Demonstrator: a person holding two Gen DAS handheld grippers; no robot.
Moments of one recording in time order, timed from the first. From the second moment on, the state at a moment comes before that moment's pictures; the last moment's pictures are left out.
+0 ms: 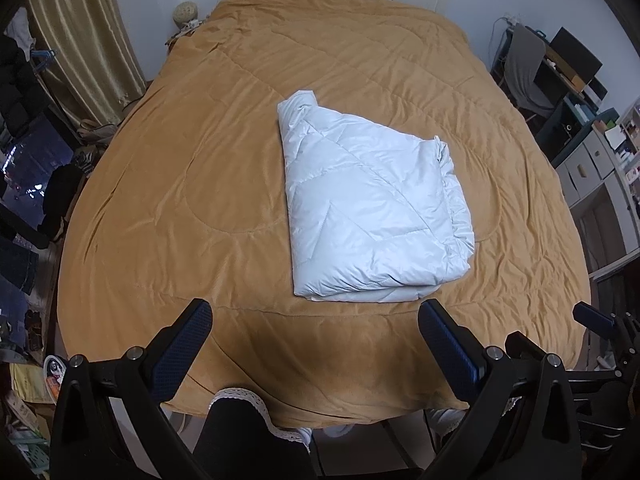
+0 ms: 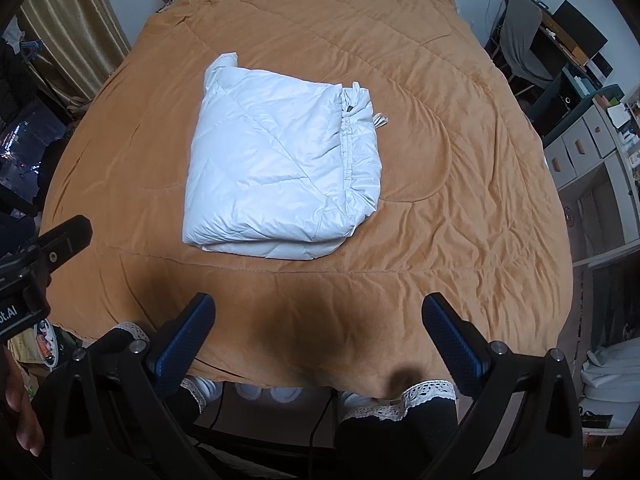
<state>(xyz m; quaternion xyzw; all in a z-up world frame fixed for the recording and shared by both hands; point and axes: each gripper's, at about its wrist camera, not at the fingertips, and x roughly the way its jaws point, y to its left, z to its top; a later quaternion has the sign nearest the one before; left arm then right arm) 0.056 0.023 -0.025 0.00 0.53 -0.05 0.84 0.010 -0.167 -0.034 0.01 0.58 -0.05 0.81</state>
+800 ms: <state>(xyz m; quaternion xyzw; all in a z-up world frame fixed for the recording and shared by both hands) 0.063 0.022 -0.032 0.00 0.55 -0.06 0.83 0.009 -0.167 -0.040 0.01 0.59 -0.05 0.81</state>
